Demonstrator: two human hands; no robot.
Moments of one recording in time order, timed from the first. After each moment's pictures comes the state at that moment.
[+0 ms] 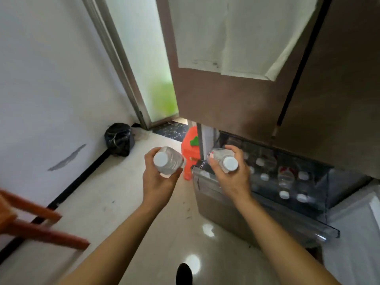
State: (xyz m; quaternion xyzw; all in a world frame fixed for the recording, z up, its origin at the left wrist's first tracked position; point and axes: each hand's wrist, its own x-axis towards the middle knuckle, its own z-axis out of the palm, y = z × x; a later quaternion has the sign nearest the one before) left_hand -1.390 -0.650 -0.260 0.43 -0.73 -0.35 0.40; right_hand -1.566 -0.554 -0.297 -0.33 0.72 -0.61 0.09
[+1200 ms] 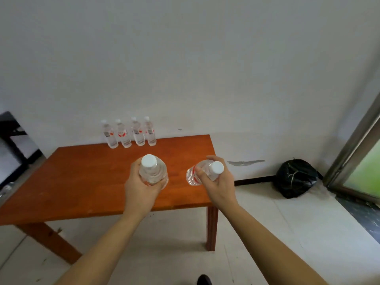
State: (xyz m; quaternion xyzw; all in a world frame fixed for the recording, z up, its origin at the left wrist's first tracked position) left_hand -0.609 -0.841 -0.235 0.70 -0.44 -0.09 0.56; right_hand -0.793 -0.944 -0.263 -0.68 0.38 -0.49 0.39
